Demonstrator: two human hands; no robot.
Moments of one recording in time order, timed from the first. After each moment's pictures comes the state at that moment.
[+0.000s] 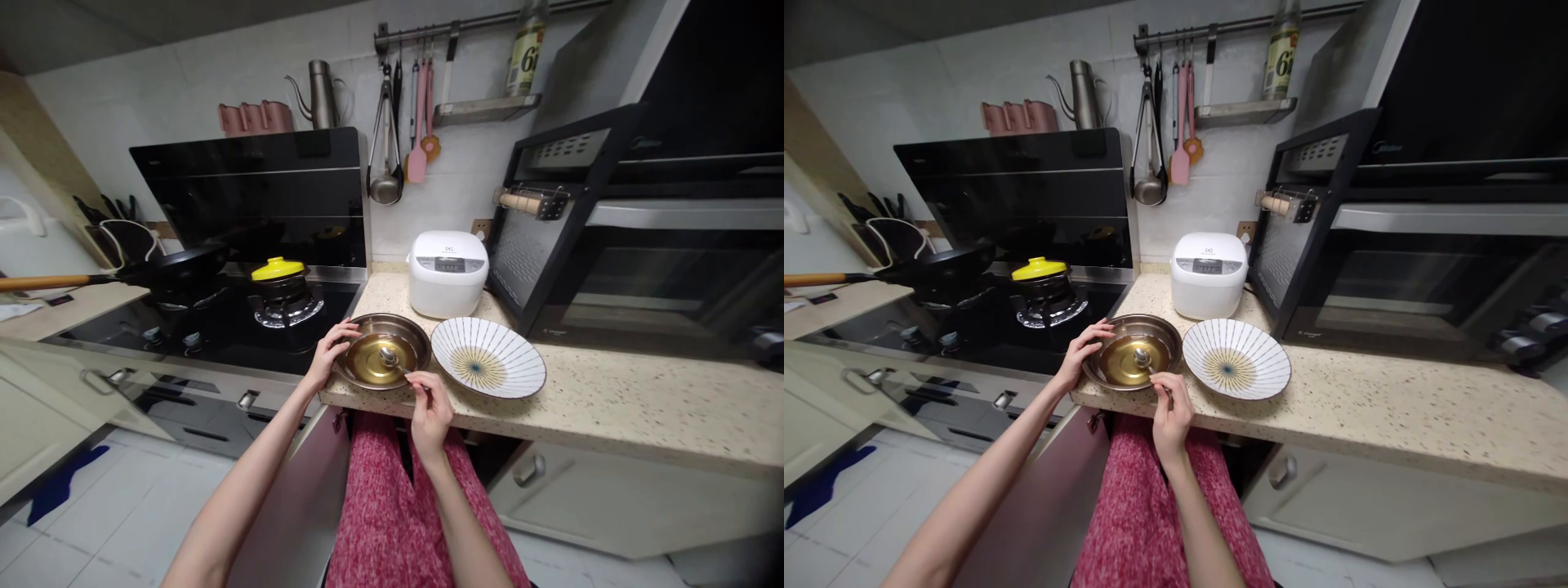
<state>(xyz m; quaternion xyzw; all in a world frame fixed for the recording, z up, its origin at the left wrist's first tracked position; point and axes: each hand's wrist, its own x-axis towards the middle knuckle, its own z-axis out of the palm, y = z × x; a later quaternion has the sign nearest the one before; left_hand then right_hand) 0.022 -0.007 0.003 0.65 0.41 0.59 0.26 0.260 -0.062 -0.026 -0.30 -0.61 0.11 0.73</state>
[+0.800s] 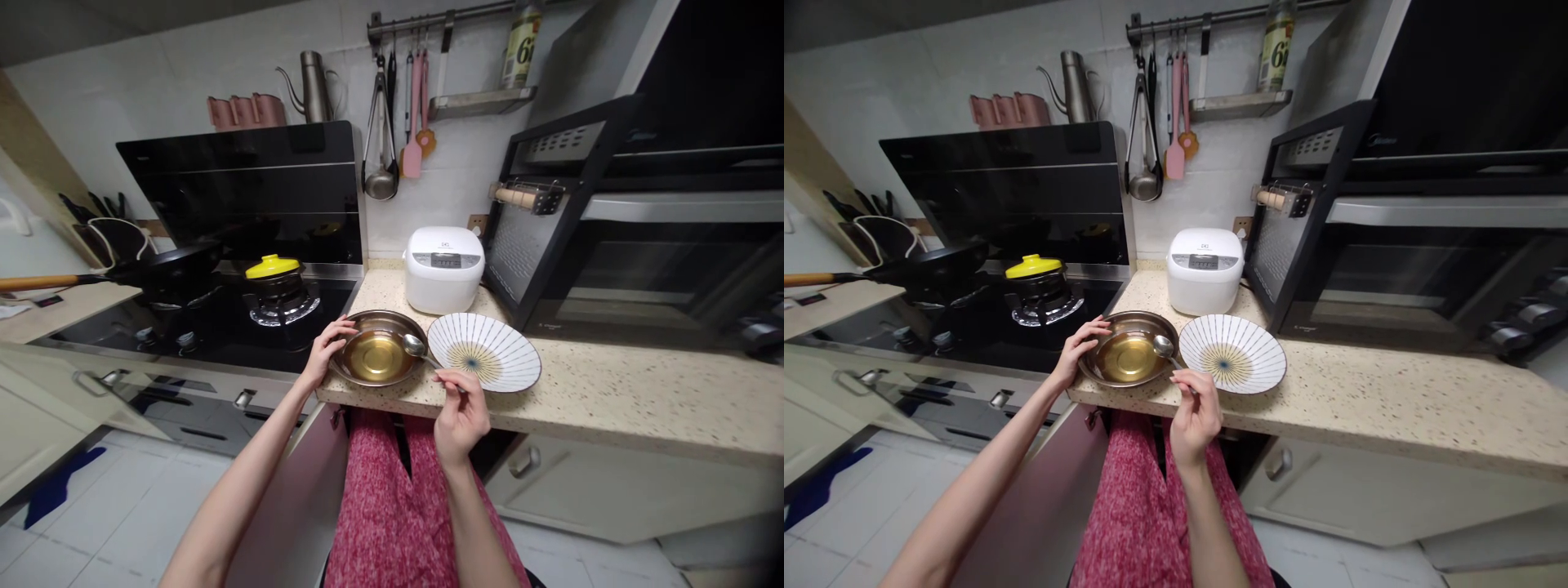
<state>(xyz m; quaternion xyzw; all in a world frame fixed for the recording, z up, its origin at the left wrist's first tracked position) 0.021 -0.007 0.004 0.65 0.40 0.59 0.26 0.290 -0.074 0.001 -0.29 -0.54 0.08 0.79</state>
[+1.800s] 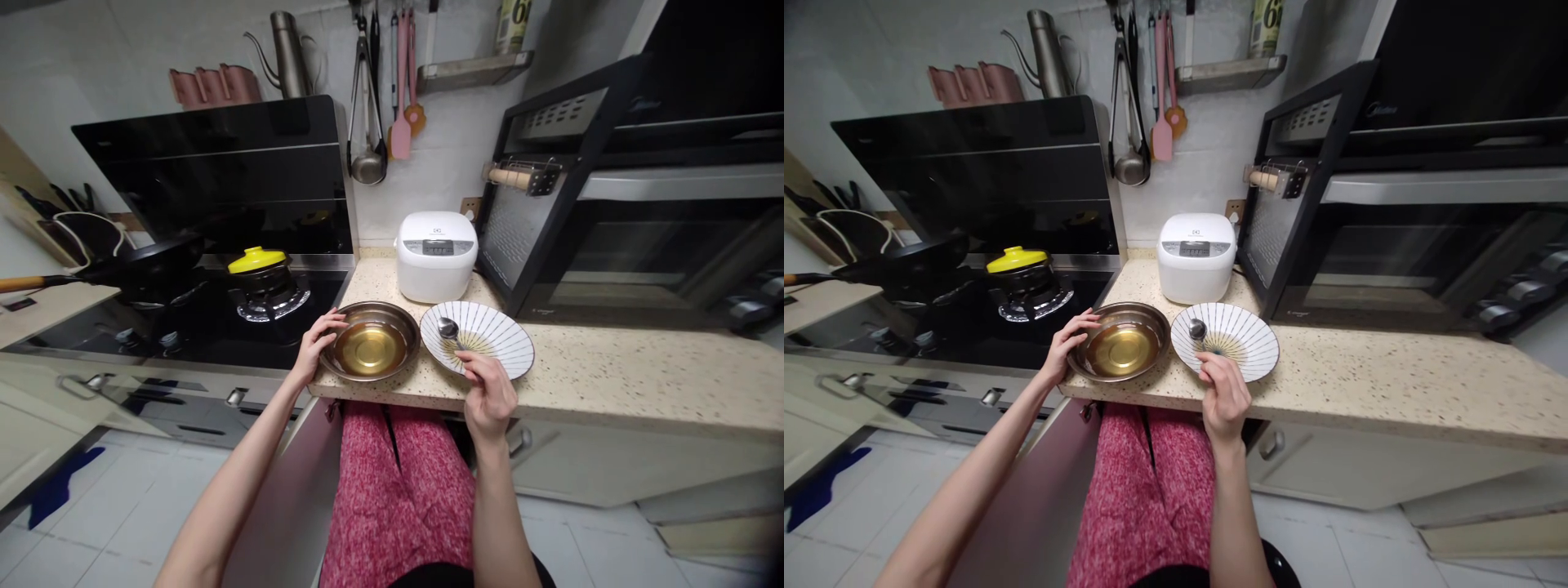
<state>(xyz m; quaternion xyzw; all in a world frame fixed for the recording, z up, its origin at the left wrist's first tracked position) 0.022 -0.009 0.006 0.65 0.41 0.59 0.26 0.357 -0.052 0.006 -0.28 -0.68 -0.11 0.67</state>
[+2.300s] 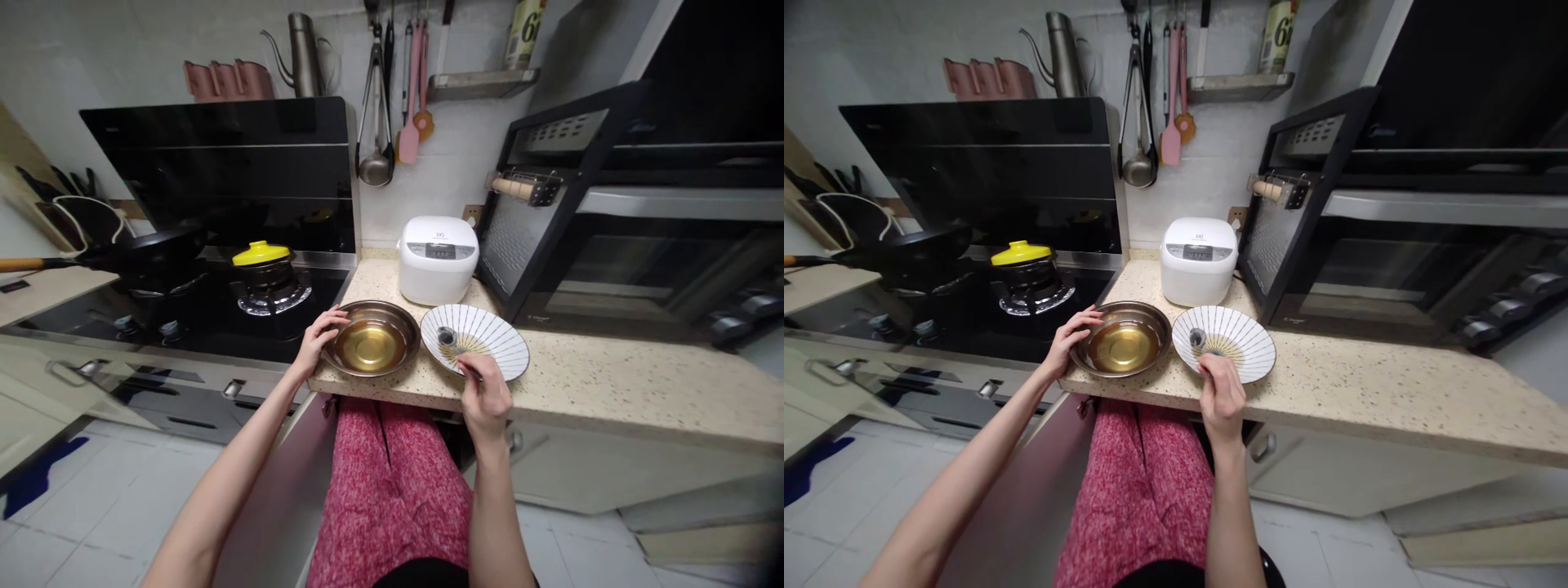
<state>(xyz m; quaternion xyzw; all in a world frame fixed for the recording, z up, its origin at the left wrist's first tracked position) 0.023 -0.008 0.004 0.65 0.41 0.58 0.26 0.361 -0.054 0.012 -0.28 -0.70 -0.13 0.64</state>
